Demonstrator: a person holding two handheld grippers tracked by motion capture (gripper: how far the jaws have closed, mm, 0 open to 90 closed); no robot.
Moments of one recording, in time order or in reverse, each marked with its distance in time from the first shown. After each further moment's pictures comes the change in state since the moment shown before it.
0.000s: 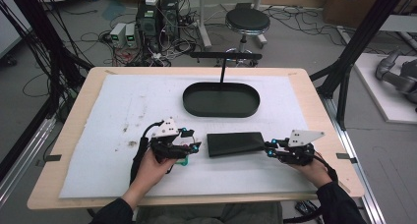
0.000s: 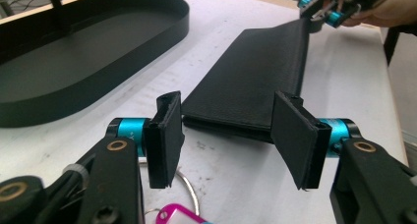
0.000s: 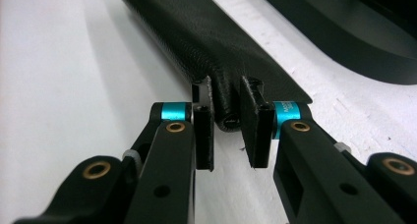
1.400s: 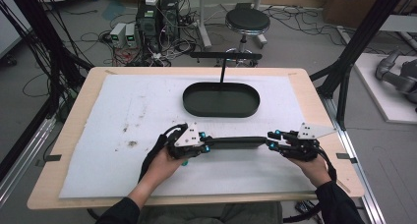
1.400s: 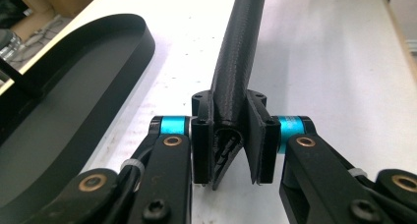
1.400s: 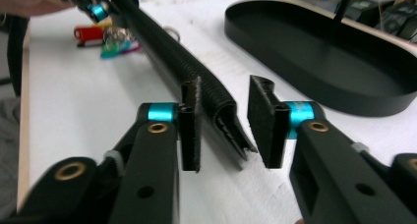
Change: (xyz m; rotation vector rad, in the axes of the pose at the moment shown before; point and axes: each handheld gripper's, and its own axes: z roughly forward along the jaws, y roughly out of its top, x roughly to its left) left arm -0.020 0.025 0.027 0.102 -0.051 0.357; right arm -0.003 0.014 -0.015 -0.176 -0.012 0.119
